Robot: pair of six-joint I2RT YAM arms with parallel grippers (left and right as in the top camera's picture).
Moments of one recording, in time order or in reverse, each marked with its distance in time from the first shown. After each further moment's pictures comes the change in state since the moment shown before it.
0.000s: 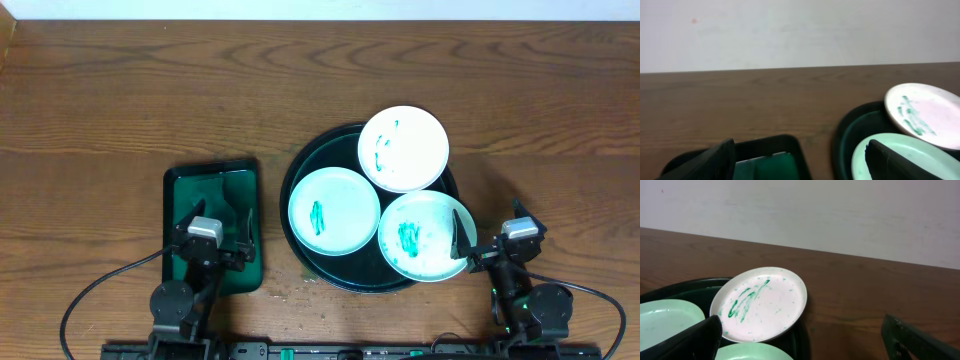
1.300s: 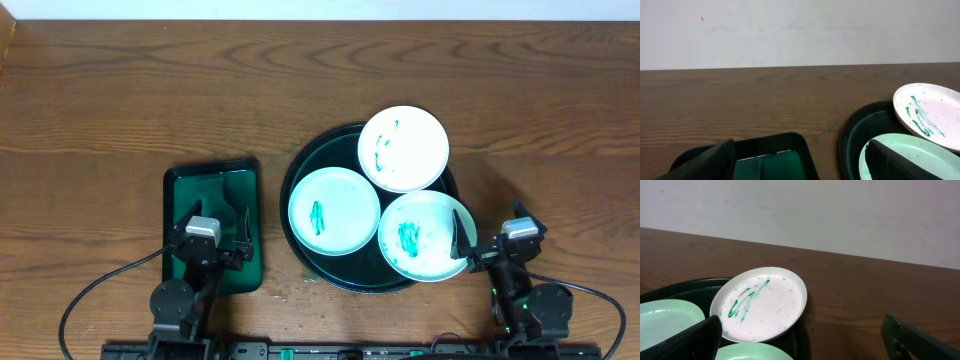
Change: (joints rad) left arm 0.000 0.000 0.001 -0.028 -0.051 0.000; right arm 0.000 0.000 0.000 0.000 0.000 0.000
